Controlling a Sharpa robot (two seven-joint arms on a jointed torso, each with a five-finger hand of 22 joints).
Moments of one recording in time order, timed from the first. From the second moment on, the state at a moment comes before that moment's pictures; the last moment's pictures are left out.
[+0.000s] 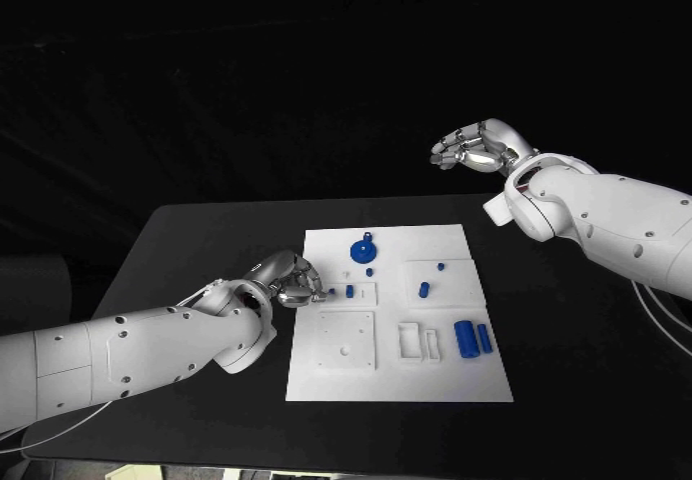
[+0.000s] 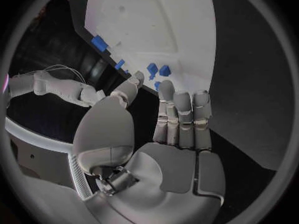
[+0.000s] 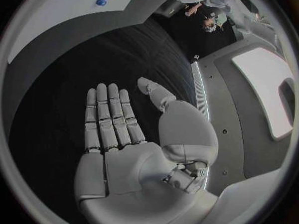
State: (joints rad) left arm 1.19 -0.75 -0.24 1.49 -1.09 -0.63 -0.22; left_hand 0.97 -0.29 0.50 -0.14 0.06 1.01 0.06 0.45 0.74 1.17 -0.05 0.86 0.45 1.13 -0.14 1.33 0.51 0.06 0.95 -0.13 1.01 1.26; right arm 1.34 -0.63 0.01 0.99 -0.76 -0.30 0.27; right_hand 0.99 -0.08 0.51 -0.29 0.41 0.89 0.17 0.24 0.50 1.03 0.13 0.31 0.20 0.93 0.14 0.31 0.67 0.23 0.64 0.22 0.40 0.97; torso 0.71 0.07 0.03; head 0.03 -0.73
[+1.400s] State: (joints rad) left arm 1.17 -0.67 -0.24 1.39 -1.17 -0.53 -0.30; left_hand 0.94 -0.28 0.49 -0.05 0.06 1.01 0.05 0.51 0.70 1.17 -0.05 0.89 0.44 1.13 -0.15 1.35 0.51 0.06 0.96 -0.14 1.02 1.28; right arm 1.34 -0.62 0.01 1.00 -0.76 -0.30 0.27; right_hand 0.99 -0.08 0.51 -0.29 0.41 0.89 0.17 0.24 0.50 1.04 0.13 0.31 0.20 0.93 0.14 0.31 0.67 0.23 0.64 0.22 0.40 0.97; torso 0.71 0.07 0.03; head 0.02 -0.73
